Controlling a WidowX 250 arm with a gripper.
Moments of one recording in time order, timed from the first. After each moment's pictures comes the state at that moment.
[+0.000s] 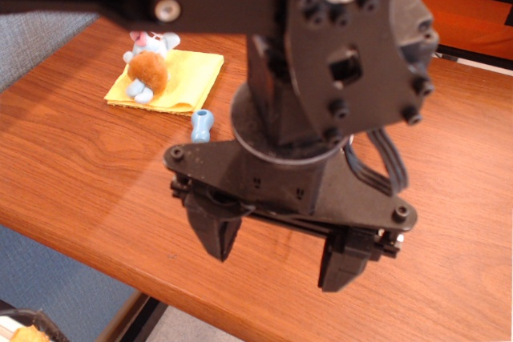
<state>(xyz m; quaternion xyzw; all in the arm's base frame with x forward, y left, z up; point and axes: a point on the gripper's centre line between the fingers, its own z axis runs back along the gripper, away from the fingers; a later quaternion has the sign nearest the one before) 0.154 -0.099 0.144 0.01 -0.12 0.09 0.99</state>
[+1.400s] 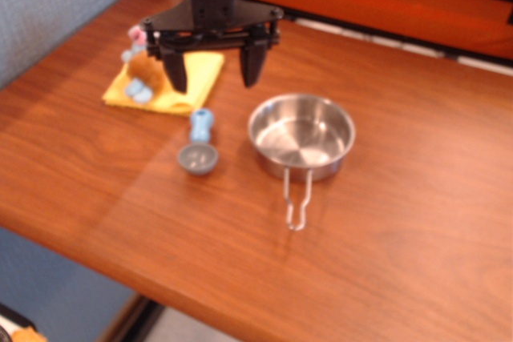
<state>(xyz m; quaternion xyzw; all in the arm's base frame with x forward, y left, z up) 0.312 0.053 0.100 0.04 -0.13 0.33 0.93</state>
